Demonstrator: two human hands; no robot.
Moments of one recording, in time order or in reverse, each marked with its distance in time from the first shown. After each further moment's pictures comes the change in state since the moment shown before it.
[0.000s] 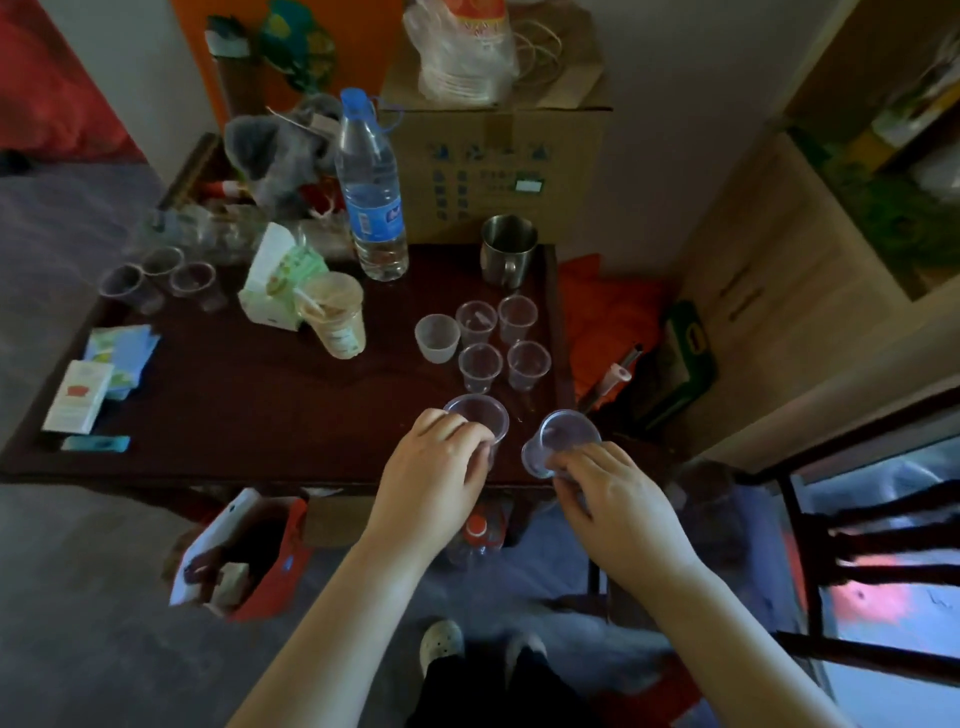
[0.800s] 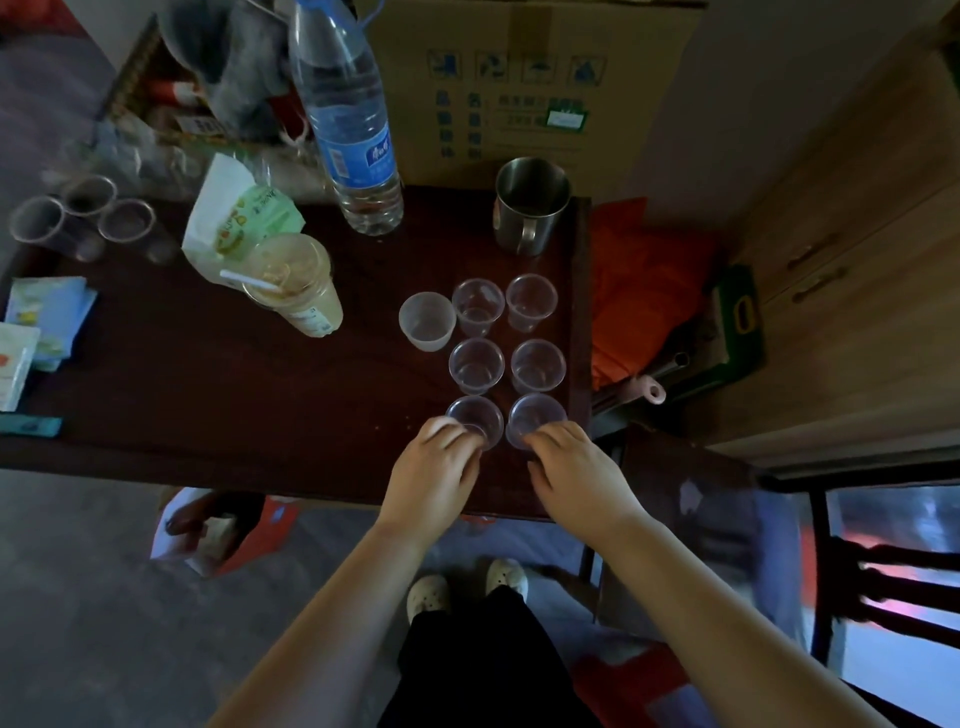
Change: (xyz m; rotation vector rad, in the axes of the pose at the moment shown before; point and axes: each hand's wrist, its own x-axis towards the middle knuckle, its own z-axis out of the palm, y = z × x) left_hand 0.049 -0.068 0.126 -0.026 -0.129 -0.167; right_hand 0.107 0.083 0.079 0.039 -0.427 0.008
